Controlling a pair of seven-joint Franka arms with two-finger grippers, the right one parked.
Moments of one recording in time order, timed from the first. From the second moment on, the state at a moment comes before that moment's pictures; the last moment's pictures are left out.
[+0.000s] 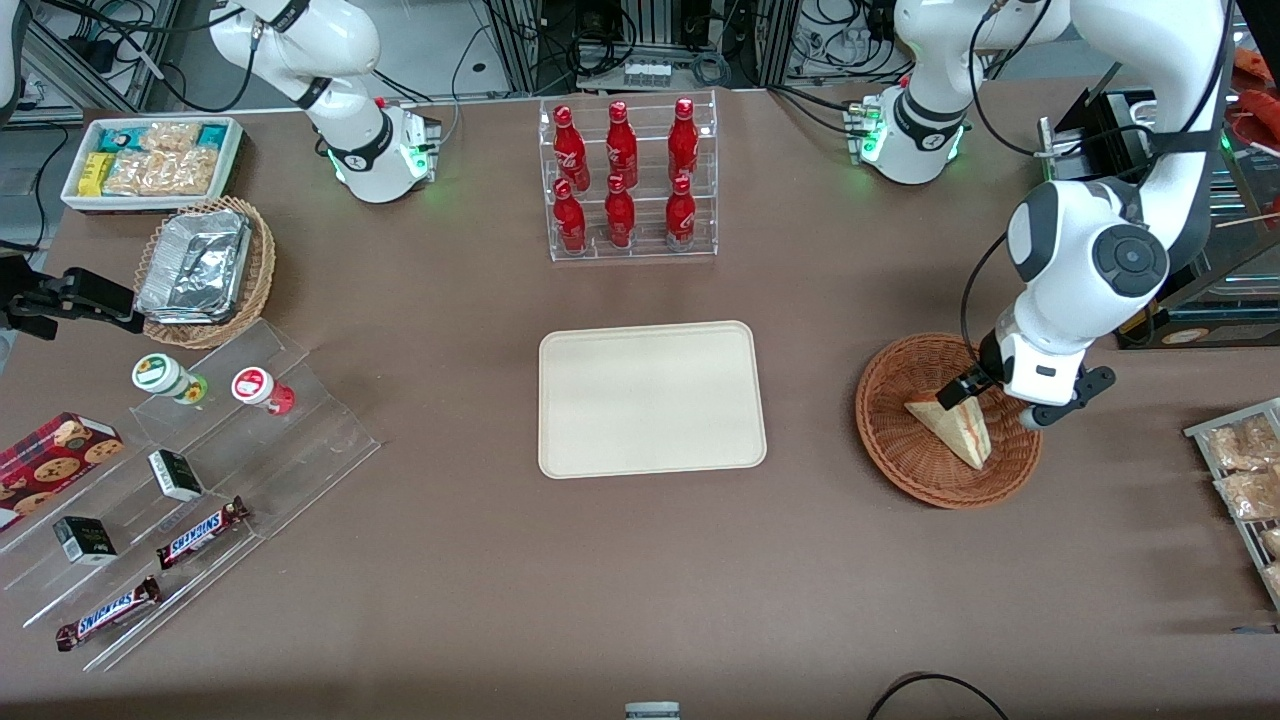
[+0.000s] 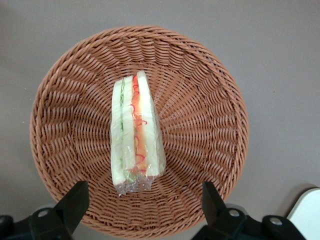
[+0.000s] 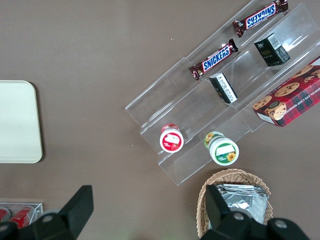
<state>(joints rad) -0.04 0.13 -0.06 -2.20 -0.01 2.36 -0.63</state>
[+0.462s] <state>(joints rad) -0.04 0.19 -0.06 -2.22 -0.01 2.46 -0.68</state>
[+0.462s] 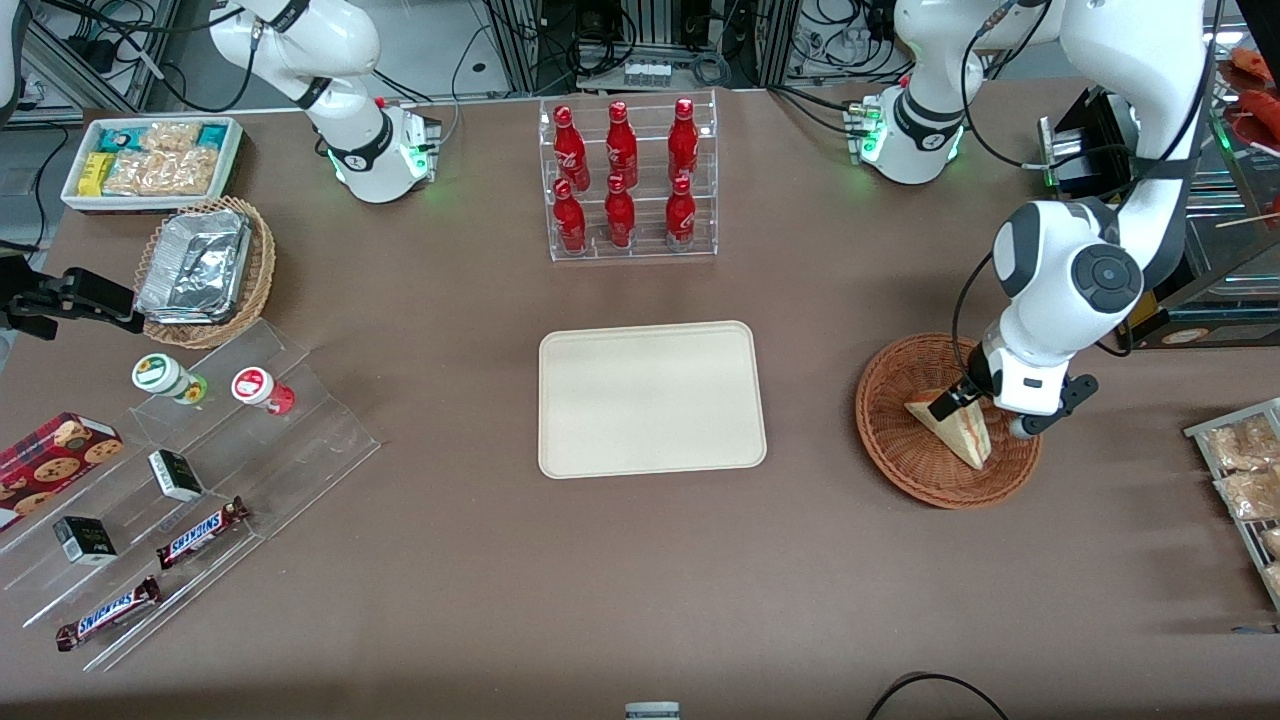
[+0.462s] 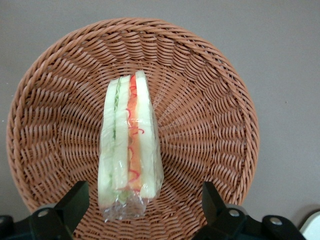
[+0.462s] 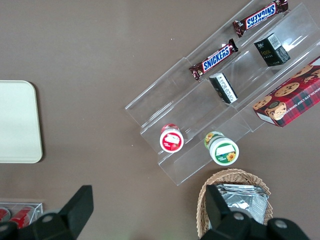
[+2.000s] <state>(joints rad) -0.04 0.22 -0.06 -2.17 0.00 2.39 -0.68</state>
